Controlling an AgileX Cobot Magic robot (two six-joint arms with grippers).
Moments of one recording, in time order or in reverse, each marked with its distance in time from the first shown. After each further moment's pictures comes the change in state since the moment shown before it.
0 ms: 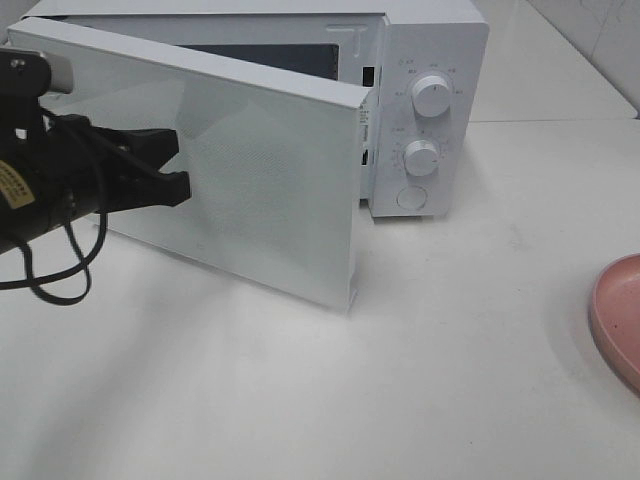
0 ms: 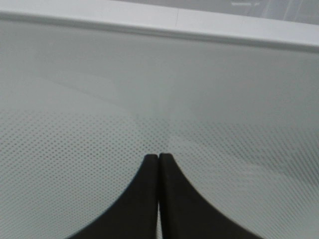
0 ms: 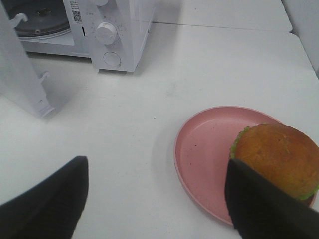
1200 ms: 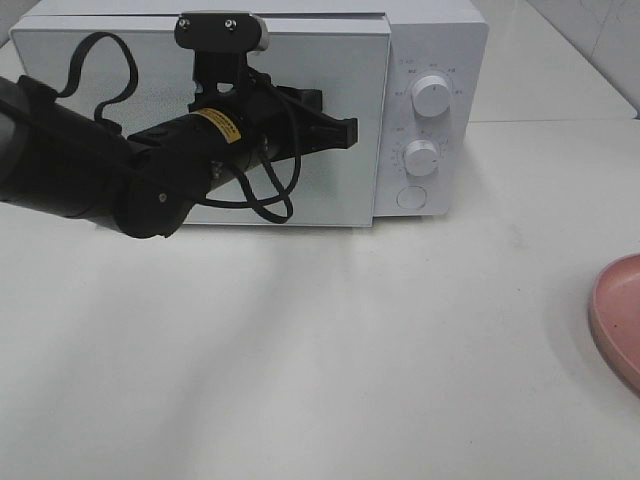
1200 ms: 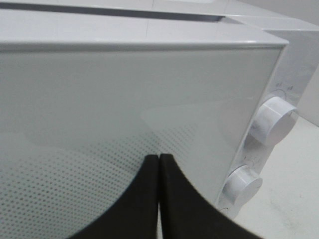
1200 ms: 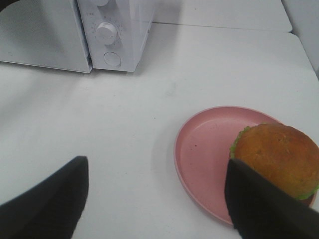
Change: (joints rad) left arm -0.222 0.348 -0.510 -0.278 0.108 0.136; right arm 0.000 0.000 0.000 0.000 0.000 0.000
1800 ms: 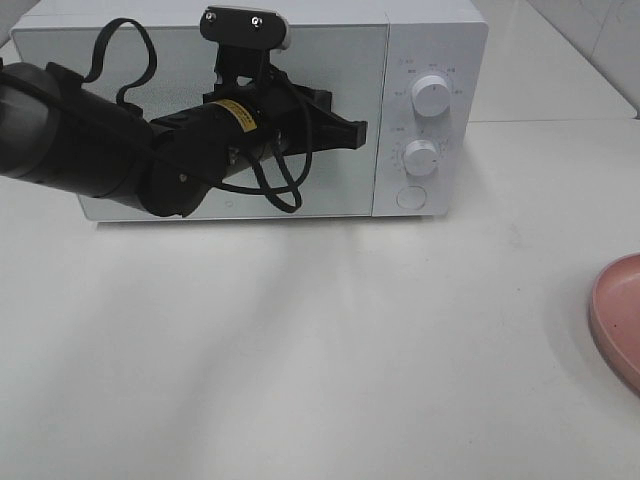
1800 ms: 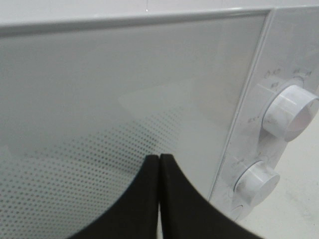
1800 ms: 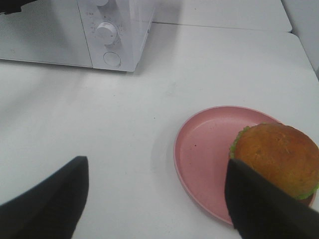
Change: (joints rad) left arm 0.018 0.048 -0.094 0.018 0.098 0.062; right arm 0.000 0.000 0.000 0.000 0.000 0.000
